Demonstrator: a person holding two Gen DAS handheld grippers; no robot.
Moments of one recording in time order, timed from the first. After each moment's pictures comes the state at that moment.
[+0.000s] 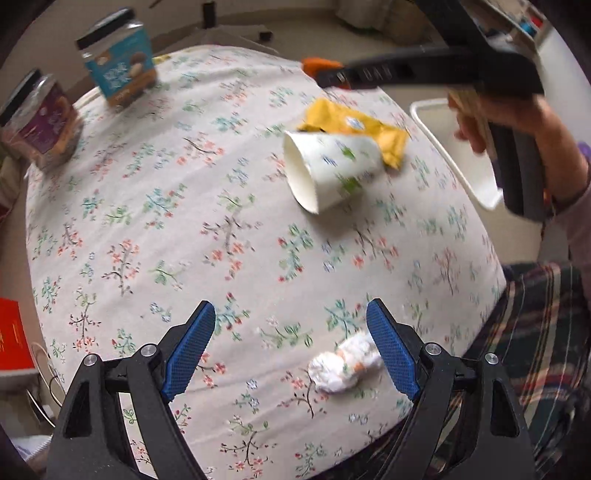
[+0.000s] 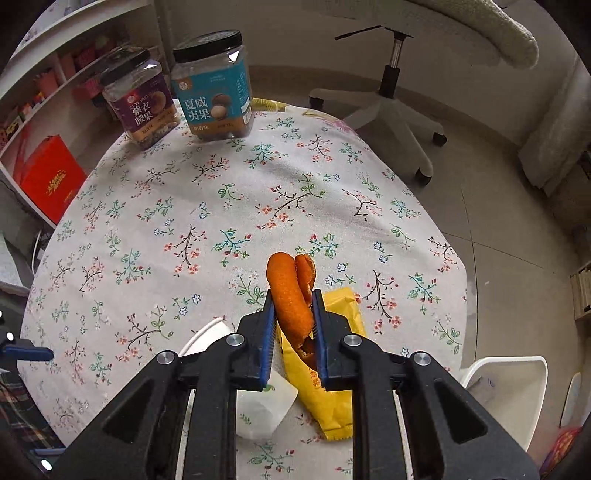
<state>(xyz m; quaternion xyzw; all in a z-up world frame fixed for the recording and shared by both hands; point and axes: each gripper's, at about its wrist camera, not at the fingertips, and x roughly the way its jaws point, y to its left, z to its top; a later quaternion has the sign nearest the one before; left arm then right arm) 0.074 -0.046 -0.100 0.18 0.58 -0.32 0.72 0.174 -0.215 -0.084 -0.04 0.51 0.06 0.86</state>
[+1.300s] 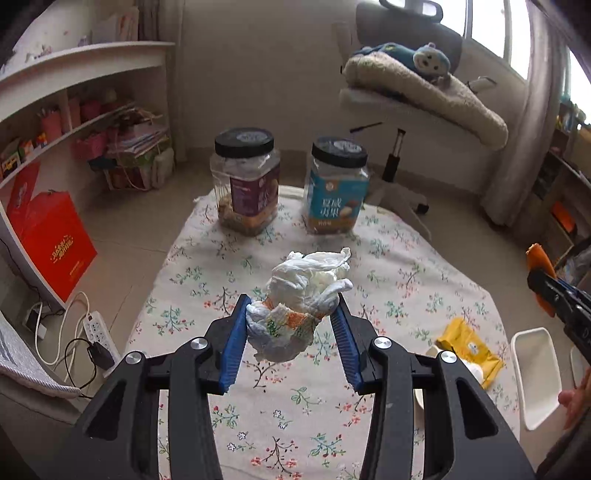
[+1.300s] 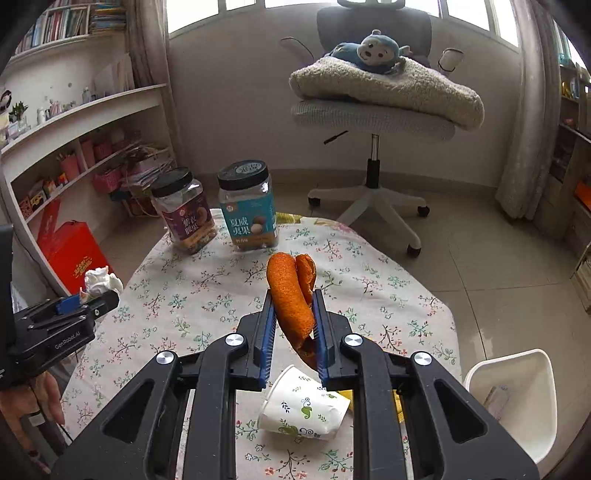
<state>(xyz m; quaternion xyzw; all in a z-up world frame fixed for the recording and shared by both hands) 0.121 0.047 -0.021 -0.03 0.34 -0.03 0.94 0.105 -0.179 0.003 0.02 0.31 0.03 0.95</state>
